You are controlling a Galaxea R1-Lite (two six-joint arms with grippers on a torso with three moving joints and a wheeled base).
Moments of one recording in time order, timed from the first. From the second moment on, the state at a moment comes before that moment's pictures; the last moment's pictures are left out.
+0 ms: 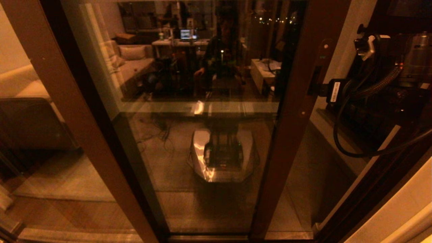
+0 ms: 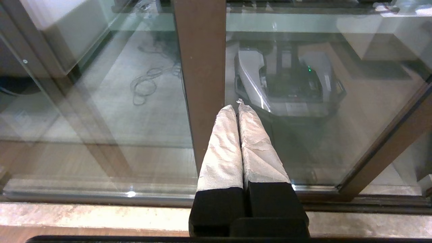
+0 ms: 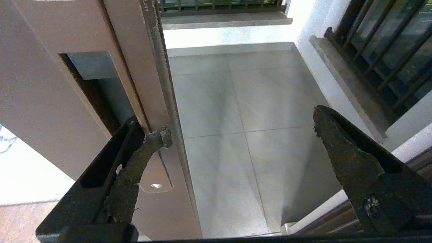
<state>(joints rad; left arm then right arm) 0.00 0.00 -0.01 0.03 0.00 0.01 0.22 1.62 -1.17 -0.32 -0.39 0.03</state>
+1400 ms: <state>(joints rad) 0.00 0.00 -0.01 0.03 0.00 0.01 0.11 1.61 -1.17 -0.32 -0.31 0.02</state>
